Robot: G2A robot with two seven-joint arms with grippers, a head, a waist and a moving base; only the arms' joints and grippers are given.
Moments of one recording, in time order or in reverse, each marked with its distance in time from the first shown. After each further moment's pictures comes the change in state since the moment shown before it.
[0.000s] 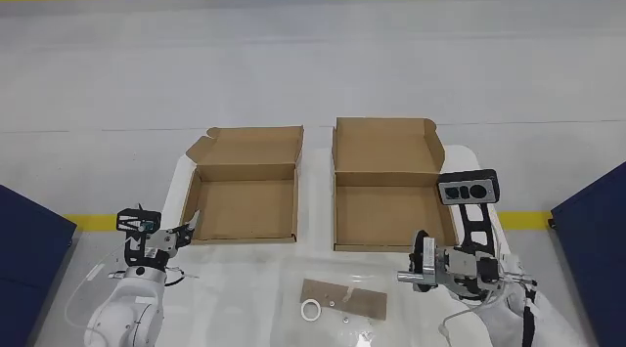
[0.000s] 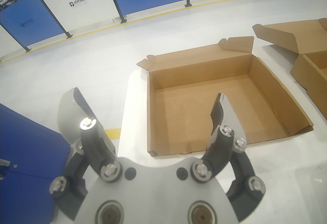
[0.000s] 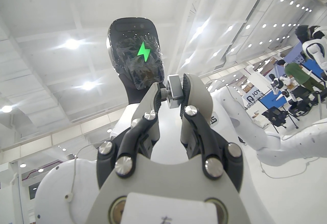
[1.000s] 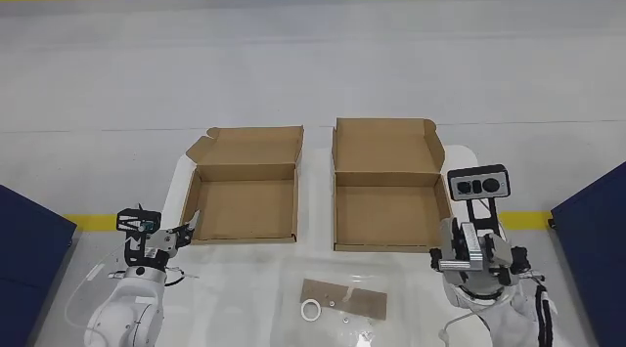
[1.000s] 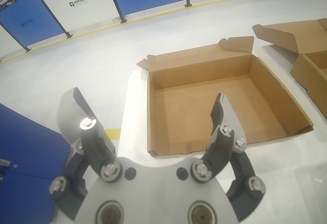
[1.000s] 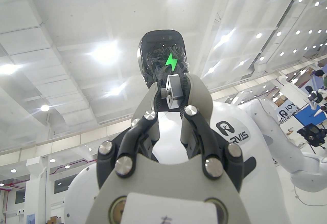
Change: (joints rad) left arm 0.000 0.000 0.000 0.000 0.000 0.000 0.000; right arm -0.023 -0.043 0.027 -0.012 0.190 0.045 0.042
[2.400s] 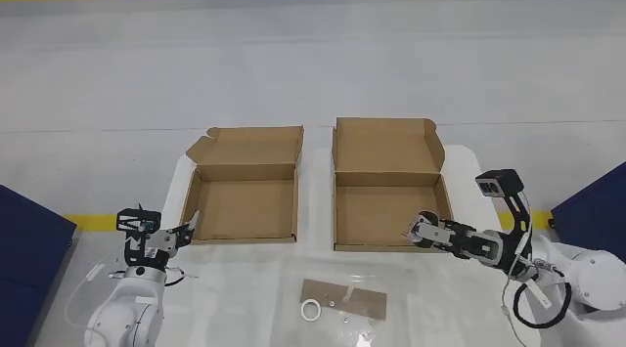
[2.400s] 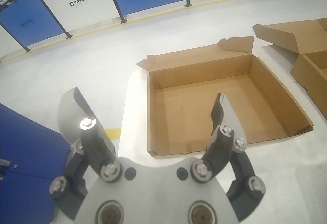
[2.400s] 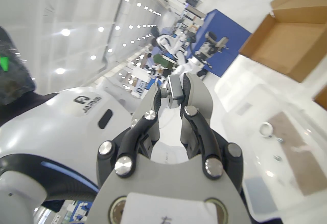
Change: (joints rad) left arm 0.000 0.000 0.000 0.000 0.000 0.000 0.000; right arm -0.150 0.039 0.499 0.136 -0.934 0.220 0.021
